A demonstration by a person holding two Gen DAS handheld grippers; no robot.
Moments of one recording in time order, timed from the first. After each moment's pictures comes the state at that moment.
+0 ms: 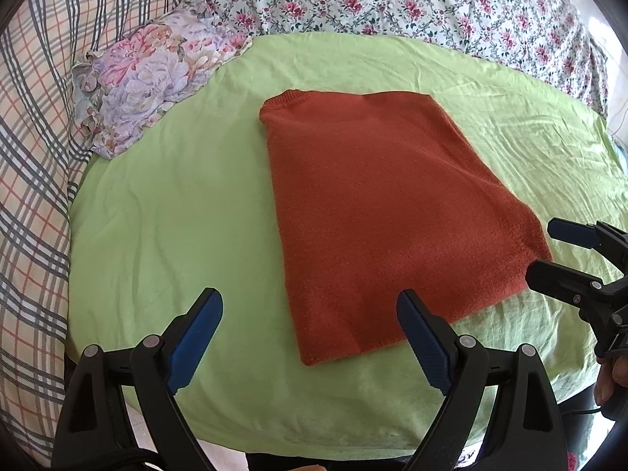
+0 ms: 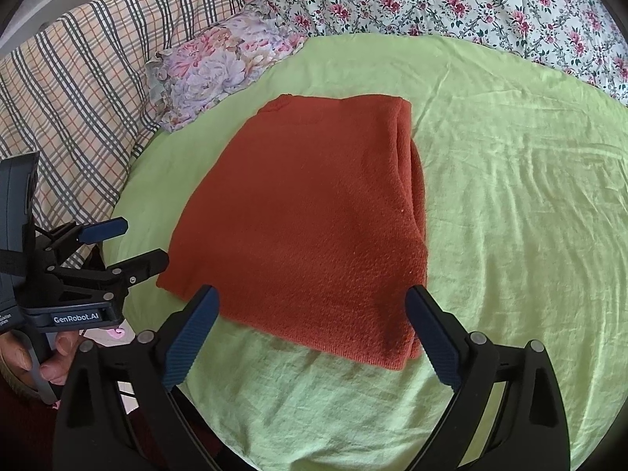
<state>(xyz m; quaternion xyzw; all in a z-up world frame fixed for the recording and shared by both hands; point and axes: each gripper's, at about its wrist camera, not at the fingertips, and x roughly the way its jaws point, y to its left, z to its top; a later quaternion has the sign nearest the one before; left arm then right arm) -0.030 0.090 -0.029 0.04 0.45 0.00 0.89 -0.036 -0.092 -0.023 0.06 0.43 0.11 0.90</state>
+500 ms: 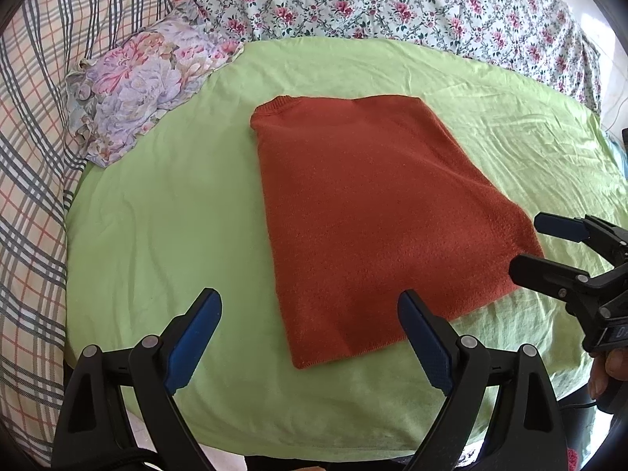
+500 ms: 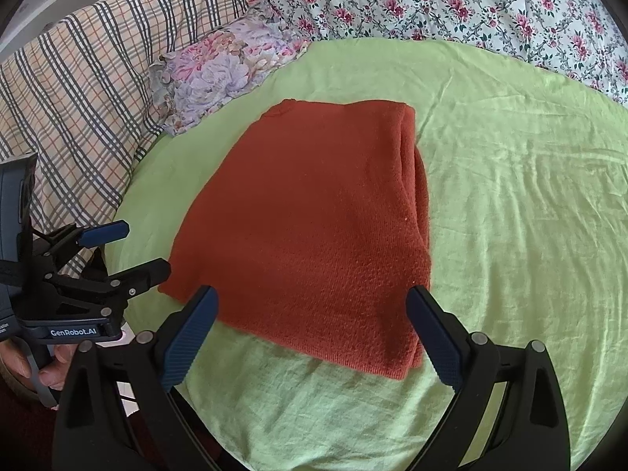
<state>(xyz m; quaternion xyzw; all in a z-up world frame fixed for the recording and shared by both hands) -0.028 0.090 -0.025 0.04 0.44 -0.02 0.90 -0.033 -0.090 -0.023 0.06 0.42 0.11 0.90</state>
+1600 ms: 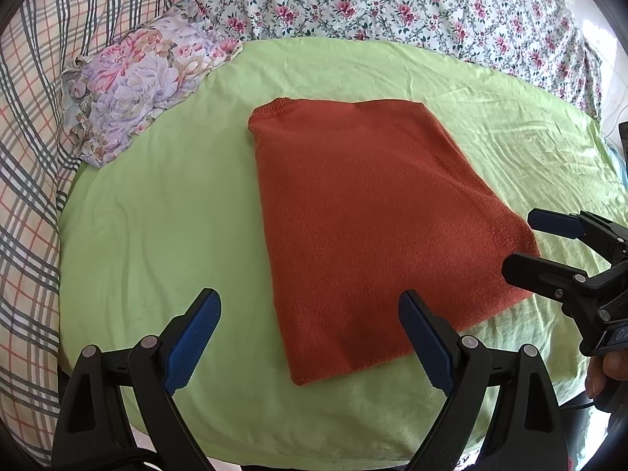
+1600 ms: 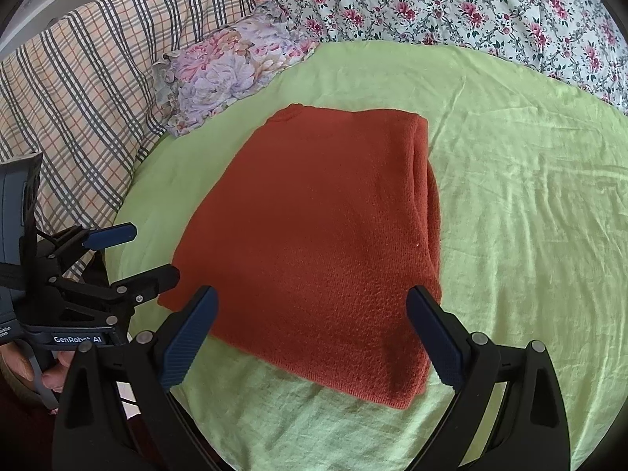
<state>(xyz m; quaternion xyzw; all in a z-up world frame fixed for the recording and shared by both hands) -0.017 0.087 -0.025 0.03 0.44 -0.02 0.90 -0.018 -0.079 -0.019 0.06 0.42 0.11 0.90</state>
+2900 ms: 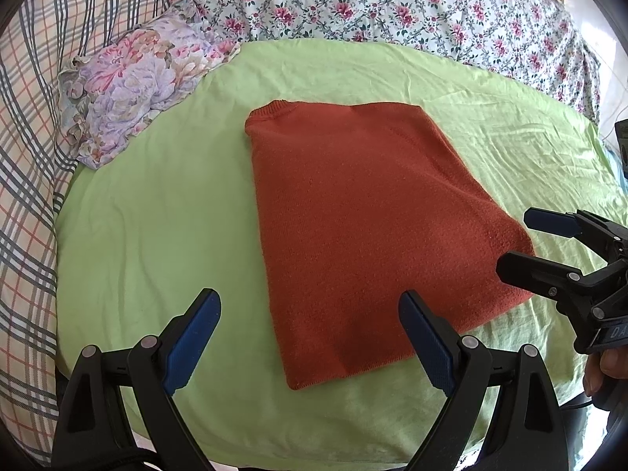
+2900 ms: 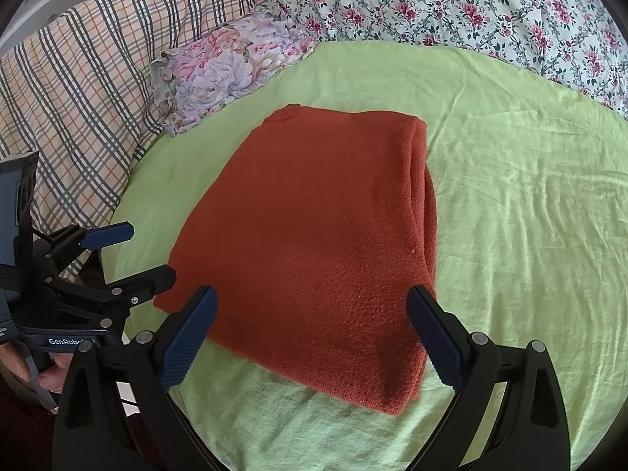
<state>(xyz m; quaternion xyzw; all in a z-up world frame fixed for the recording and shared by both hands) -0.016 0.081 -0.023 0.02 0.44 -0.02 0.90 -0.014 -0.082 -0.019 0.05 0.42 0.11 0.90</state>
